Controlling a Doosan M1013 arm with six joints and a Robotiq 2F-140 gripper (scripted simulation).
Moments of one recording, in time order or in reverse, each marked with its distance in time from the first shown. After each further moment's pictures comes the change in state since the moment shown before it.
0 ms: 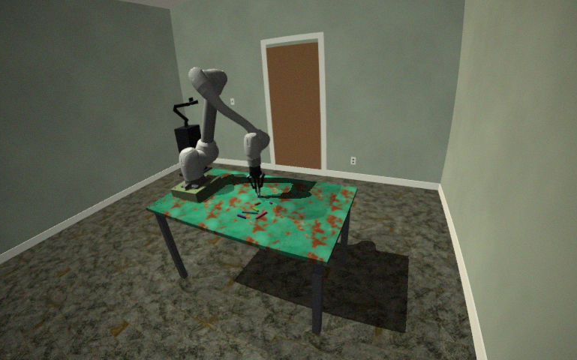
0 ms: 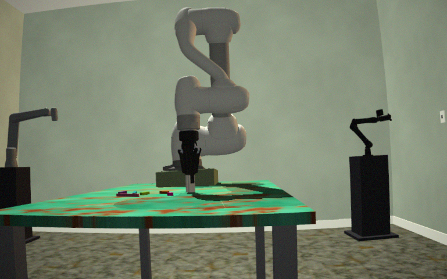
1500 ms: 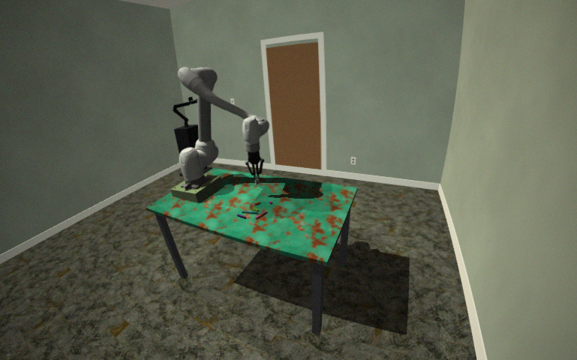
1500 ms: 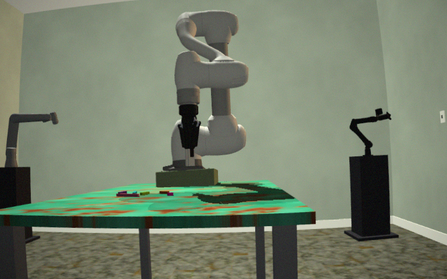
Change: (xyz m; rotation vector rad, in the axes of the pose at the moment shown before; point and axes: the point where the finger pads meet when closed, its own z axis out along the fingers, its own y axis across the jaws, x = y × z) arm 0.000 0.003 -0.100 0.000 0.000 0.016
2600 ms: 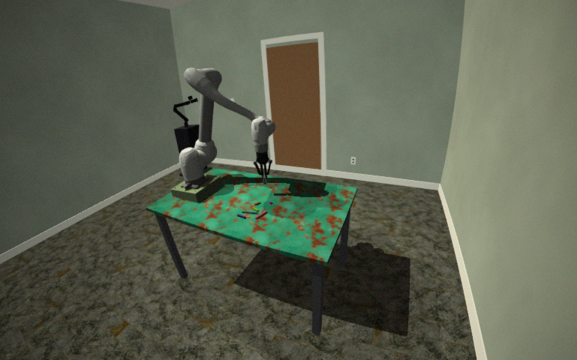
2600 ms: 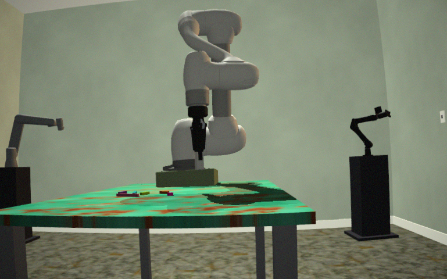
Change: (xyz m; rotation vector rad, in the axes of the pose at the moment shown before) arm 0.005 0.055 0.014 0.000 0.000 0.296
